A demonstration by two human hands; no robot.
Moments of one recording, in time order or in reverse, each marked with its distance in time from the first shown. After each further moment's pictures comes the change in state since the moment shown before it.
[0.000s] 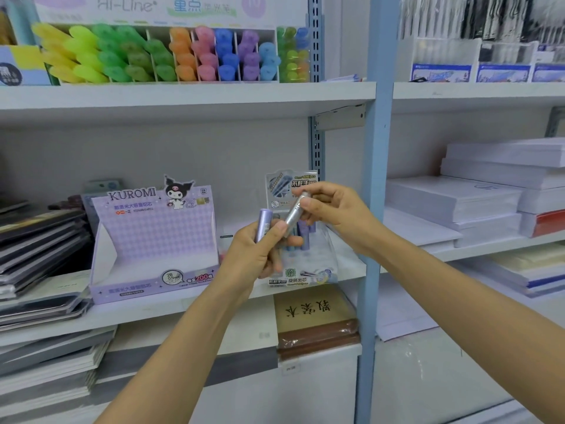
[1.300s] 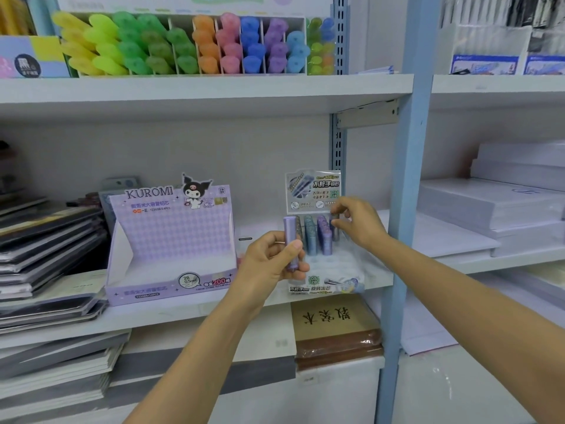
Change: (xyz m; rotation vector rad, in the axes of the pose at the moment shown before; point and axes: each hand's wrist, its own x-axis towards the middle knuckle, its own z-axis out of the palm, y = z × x) left_hand 0.001 -0.020 -0.018 -0.055 0.019 -0.020; right_hand 0.051 0.095 -0.037 -0.976 0.214 0.115
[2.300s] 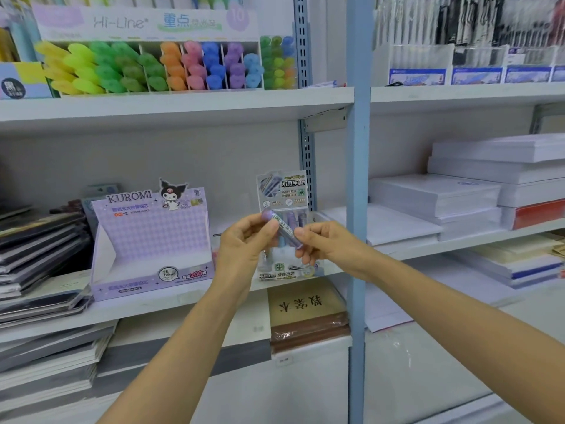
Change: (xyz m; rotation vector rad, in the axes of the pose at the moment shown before) left_hand -0.019 0.021 0.037 -0.058 0.172 0.148; right_hand -0.103 -0.055 -0.057 0.901 -0.467 0.055
